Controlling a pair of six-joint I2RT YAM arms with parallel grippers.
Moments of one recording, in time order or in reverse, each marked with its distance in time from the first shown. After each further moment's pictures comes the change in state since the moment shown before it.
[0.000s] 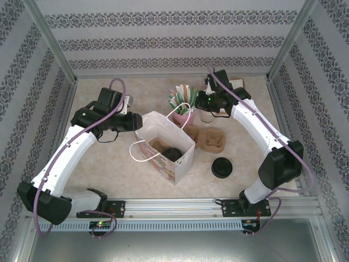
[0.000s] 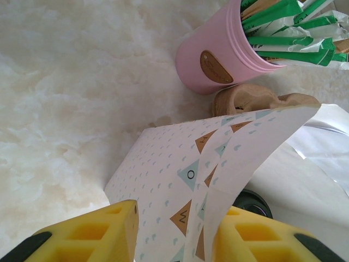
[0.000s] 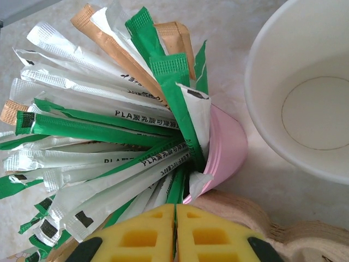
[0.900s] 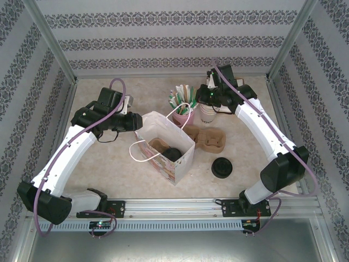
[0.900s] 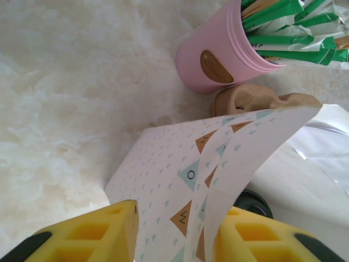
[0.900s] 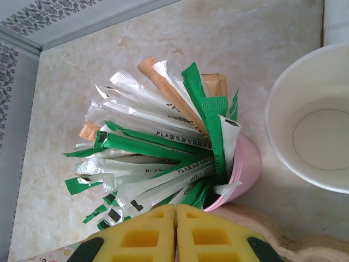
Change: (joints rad) left arm 0.000 0.001 0.000 0.000 0.000 0.000; right arm 0.000 -0.035 0.074 -0.008 -0.006 0.000
